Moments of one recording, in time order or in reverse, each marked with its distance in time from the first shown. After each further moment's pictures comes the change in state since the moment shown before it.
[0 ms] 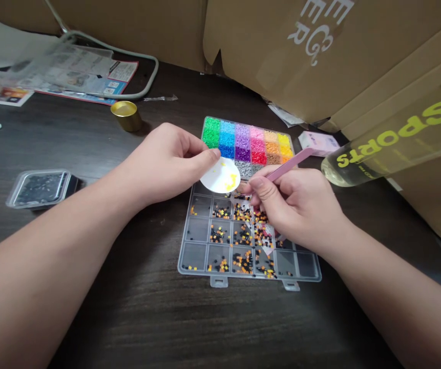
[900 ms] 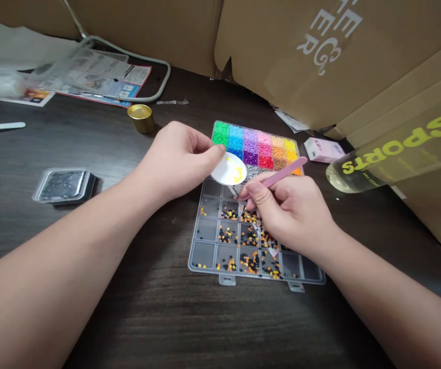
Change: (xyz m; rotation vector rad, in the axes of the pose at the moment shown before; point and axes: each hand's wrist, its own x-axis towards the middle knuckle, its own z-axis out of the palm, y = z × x) left_hand 0.001 0.009 0.002 0.019 0.122 -0.162; right_hand 0.005 -0.010 0.018 0.086 -0.013 0.086
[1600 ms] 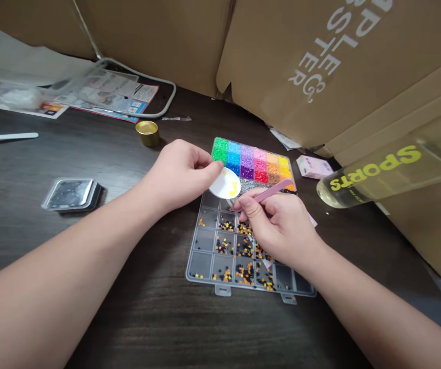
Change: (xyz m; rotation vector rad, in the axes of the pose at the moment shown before) left_hand 0.003 -0.004 -0.001 0.032 -0.006 0.086; right_hand 0.000 0.001 0.006 -0.012 0.002 0.005
